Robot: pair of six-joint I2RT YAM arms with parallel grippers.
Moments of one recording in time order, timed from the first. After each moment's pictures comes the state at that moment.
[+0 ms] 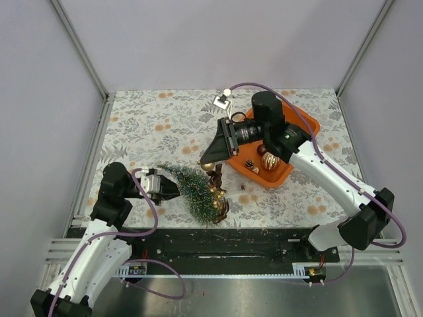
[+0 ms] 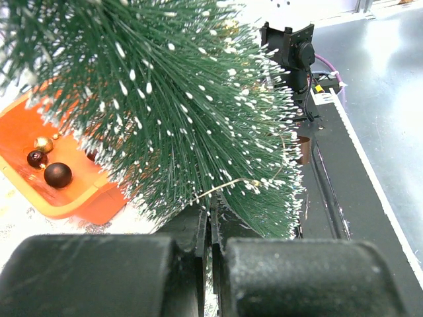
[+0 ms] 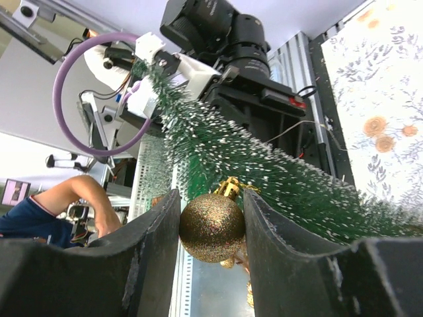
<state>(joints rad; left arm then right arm) -0.30 0.58 0.50 0.04 1.28 0.24 0.71 1.43 1.44 -0.23 -1.06 0.70</state>
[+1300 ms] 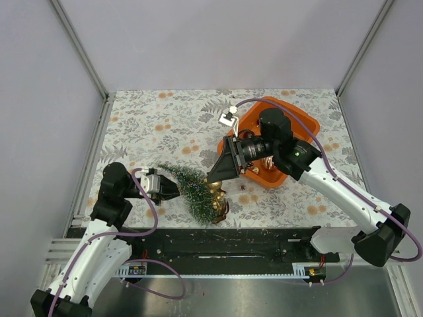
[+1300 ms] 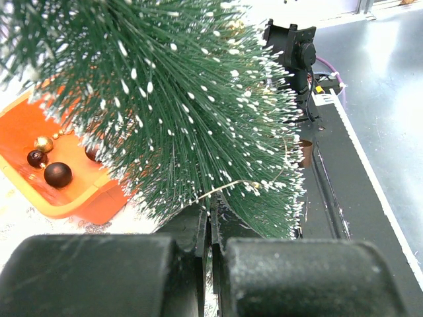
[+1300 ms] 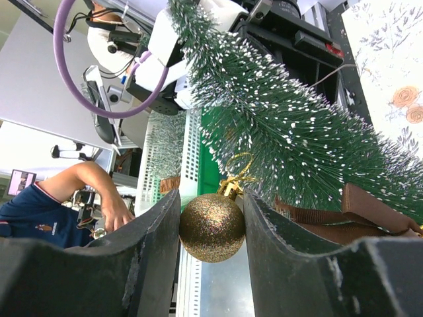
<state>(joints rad) -0.30 0.58 0.50 0.05 1.28 0.23 0.75 1.26 1.27 -0.22 -1.03 0.72</state>
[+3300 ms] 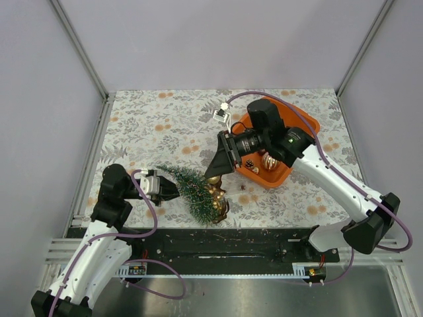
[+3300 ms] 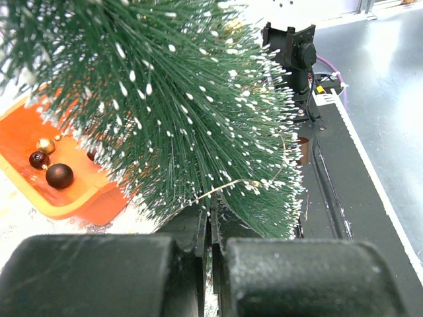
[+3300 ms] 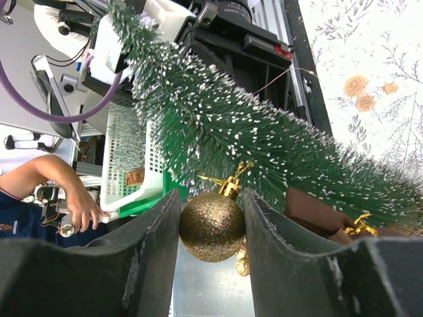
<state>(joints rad) -0.30 0.57 0.48 0.07 1.28 0.23 0.74 1.40 1.46 -0.52 -0.99 0.46</state>
